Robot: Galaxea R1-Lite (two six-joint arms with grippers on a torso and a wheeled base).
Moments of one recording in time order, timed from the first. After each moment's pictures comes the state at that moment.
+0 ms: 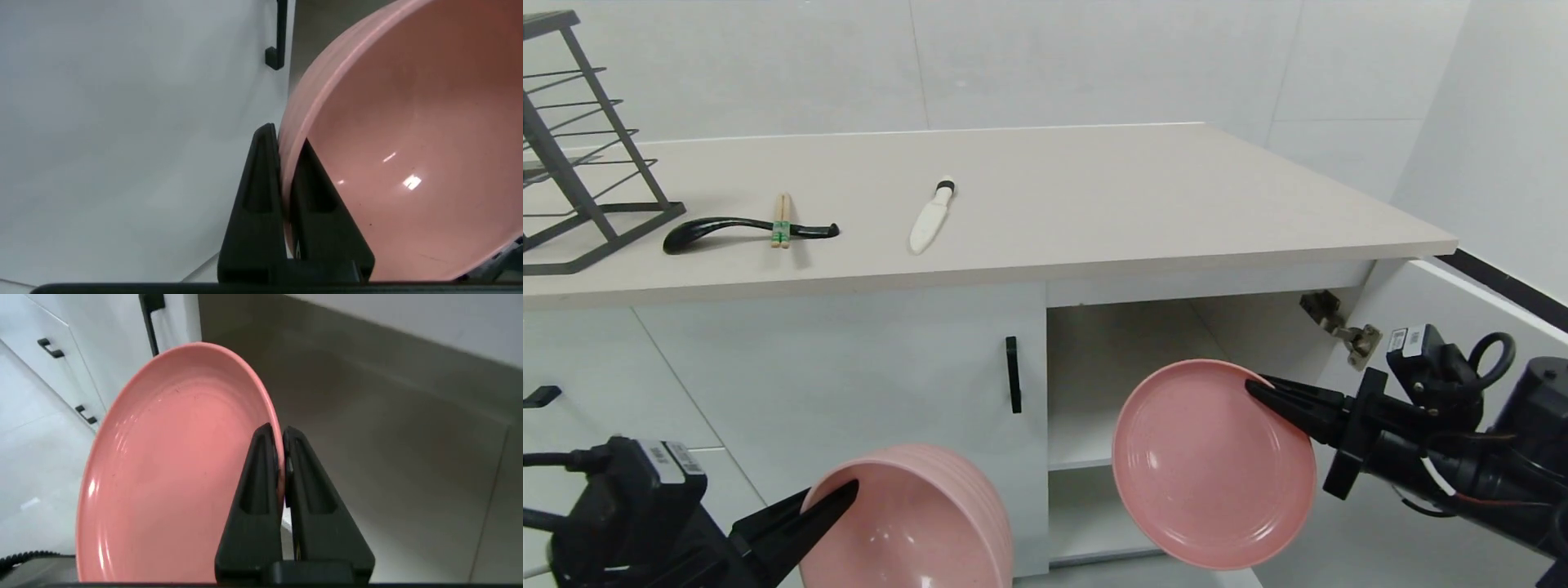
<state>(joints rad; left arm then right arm) -0.77 1.18 0.00 -0.97 0.18 0.00 0.27 1.81 -0.12 -1.57 0.56 -0.12</state>
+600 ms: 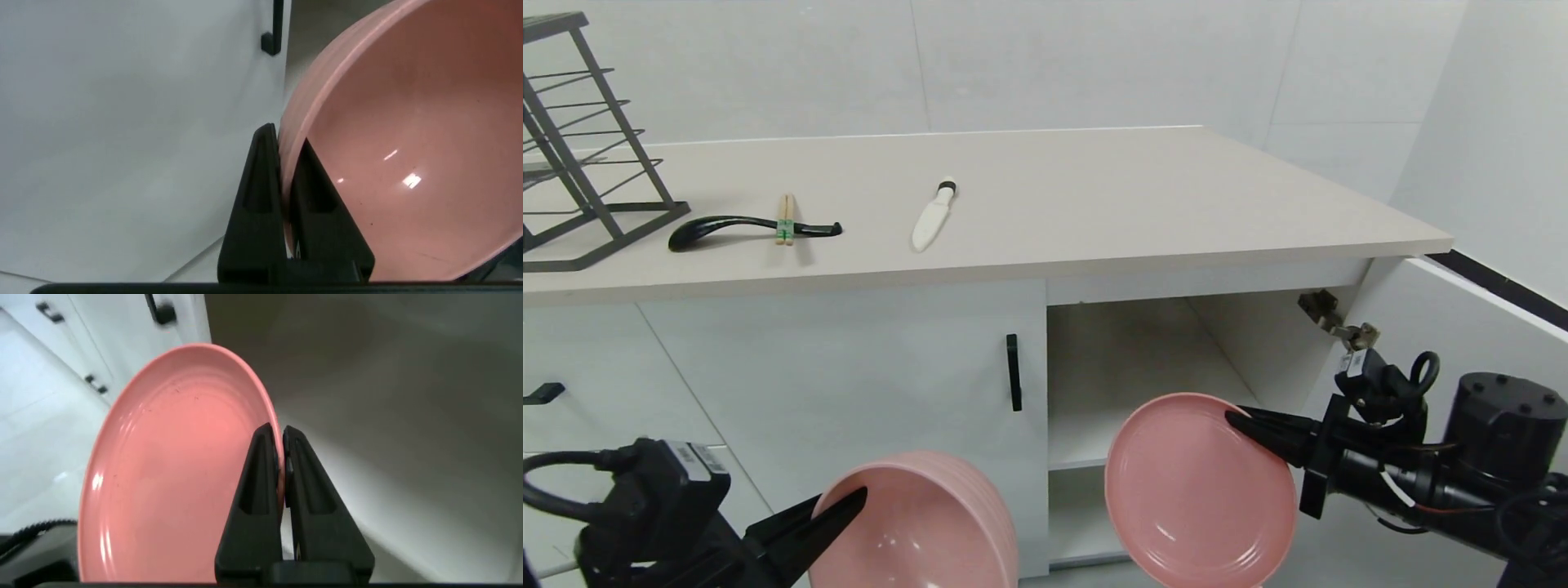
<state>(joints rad) -0.77 1.21 0.00 -0.96 0.18 -0.03 0.28 1.94 -0.11 -1.57 0.56 -0.12</state>
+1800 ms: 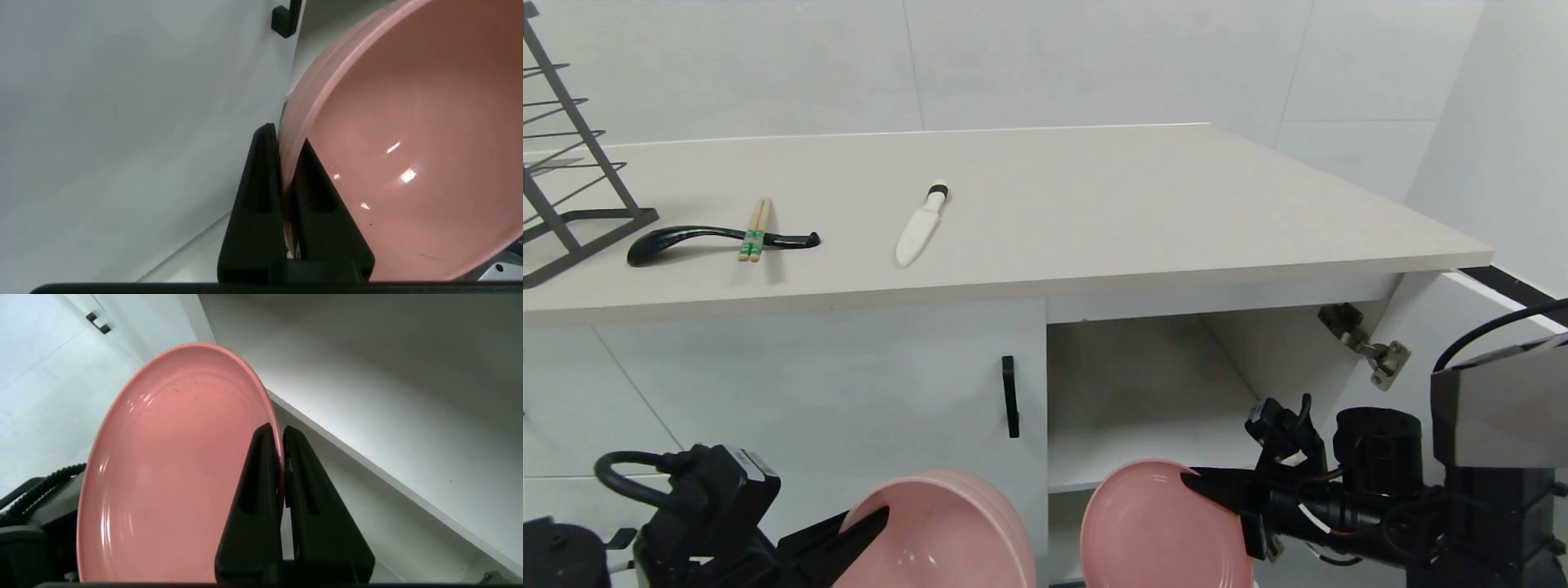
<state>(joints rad) -0.80 1.31 0.00 -0.97 0.18 -0.11 0.35 2.26 -0.17 -1.57 0.56 -0.11</state>
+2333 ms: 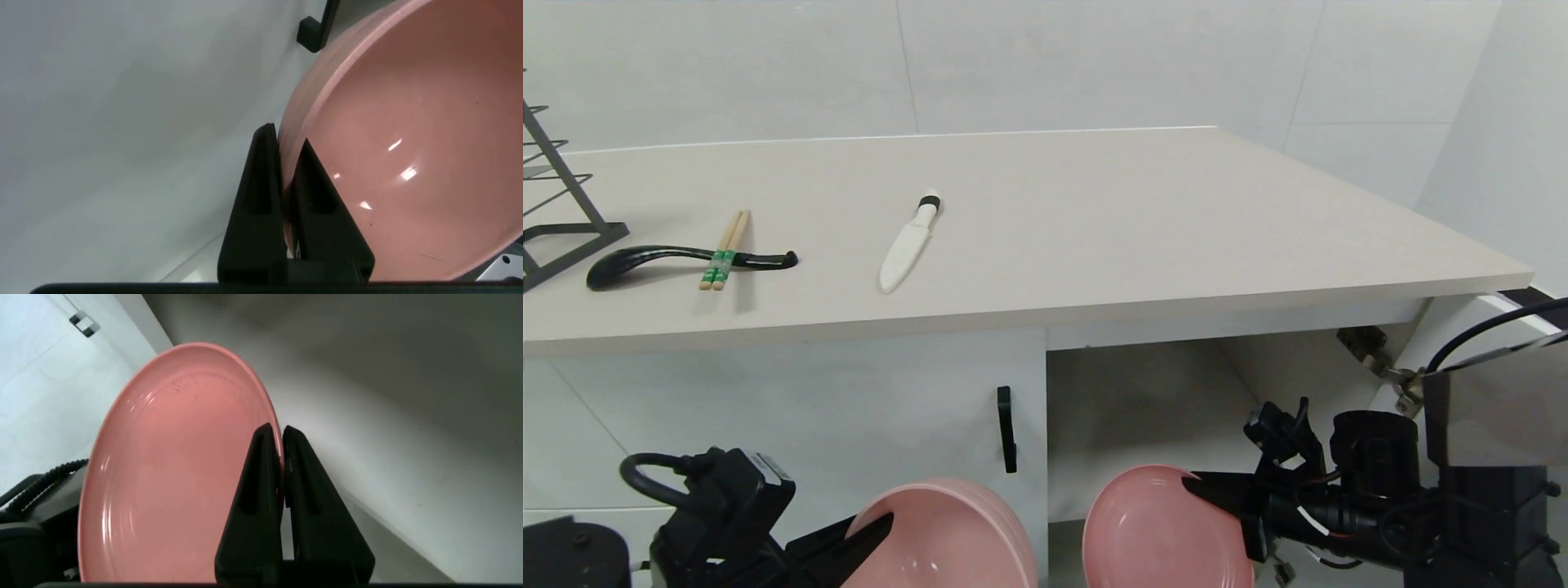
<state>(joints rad) -0.80 1.34 0.00 -0.96 0.18 -0.10 0.34 2.29 -0.18 -1.57 0.56 -0.11</state>
